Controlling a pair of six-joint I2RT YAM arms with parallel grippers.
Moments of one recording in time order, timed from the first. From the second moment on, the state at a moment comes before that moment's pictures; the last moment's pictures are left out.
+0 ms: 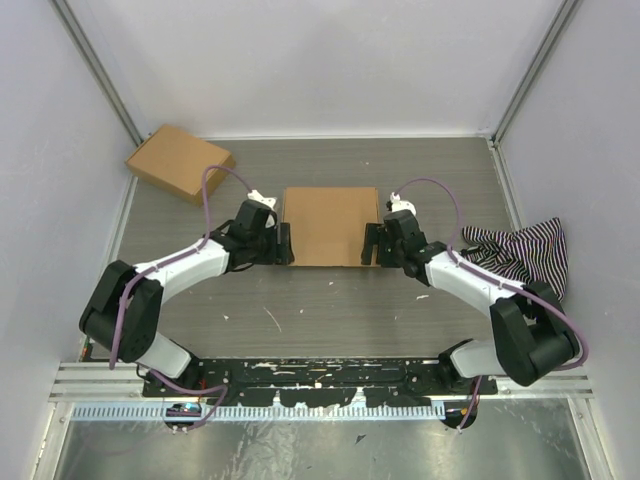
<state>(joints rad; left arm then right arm) -0.55 1.51 0.85 -0.20 0.04 -0.44 0.46 1.35 0.70 -0.16 0.10 0.45</state>
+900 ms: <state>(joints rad) -0.57 1.52 0.93 -0.31 0.15 -0.44 0.52 1.37 0.78 -0.28 0.08 0.46</state>
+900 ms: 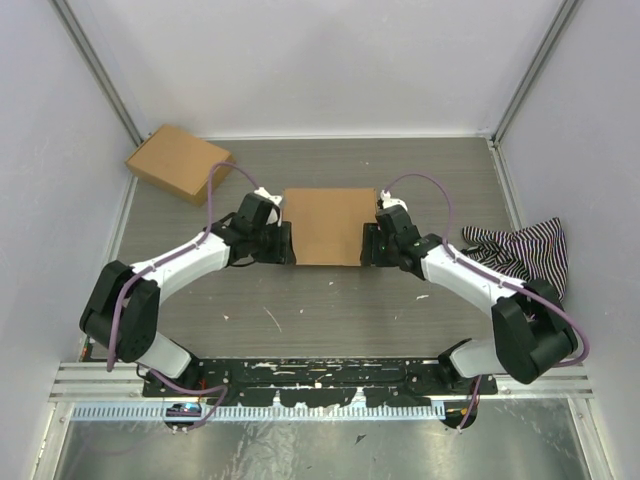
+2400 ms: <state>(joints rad) -0.57 1.52 1.05 -0.61 0.18 -0.42 0.52 1.42 0.96 -0.54 -0.02 0.54</state>
